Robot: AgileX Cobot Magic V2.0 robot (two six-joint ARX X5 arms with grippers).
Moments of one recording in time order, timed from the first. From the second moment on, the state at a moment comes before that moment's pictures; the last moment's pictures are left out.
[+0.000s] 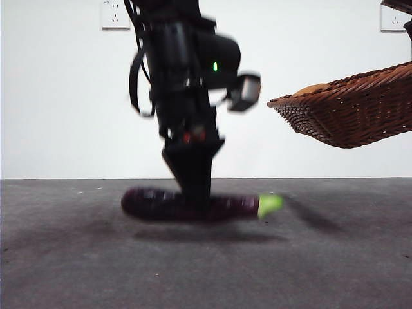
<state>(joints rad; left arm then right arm) -0.73 1.99 1.62 -1.03 0.12 0.56 -0.10 1.62 1.61 -1.29 -0.35 -0.05</state>
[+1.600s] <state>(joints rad) -0.73 1.75 1.78 -0.78 0.37 -0.39 0.26 1.62 1.61 -1.23 -0.47 0.02</state>
